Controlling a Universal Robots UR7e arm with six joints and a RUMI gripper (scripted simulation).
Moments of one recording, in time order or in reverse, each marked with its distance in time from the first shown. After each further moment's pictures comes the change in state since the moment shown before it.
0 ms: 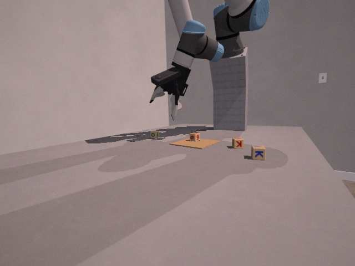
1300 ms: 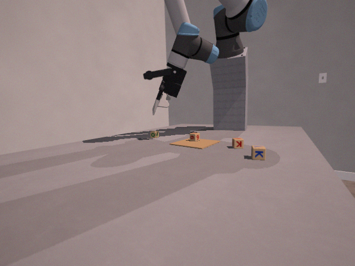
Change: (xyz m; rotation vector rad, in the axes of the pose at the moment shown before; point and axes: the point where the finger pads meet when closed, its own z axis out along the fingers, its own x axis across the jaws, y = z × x) arm 0.041 0.008 0.011 0.012 0.002 0.852
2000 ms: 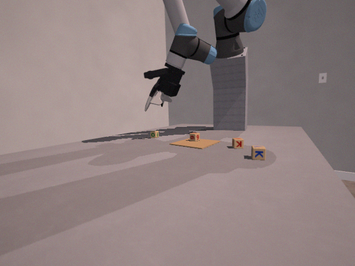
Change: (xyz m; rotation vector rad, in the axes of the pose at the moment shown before) arm 0.015 -0.008 0.004 0.007 -0.002 0.377
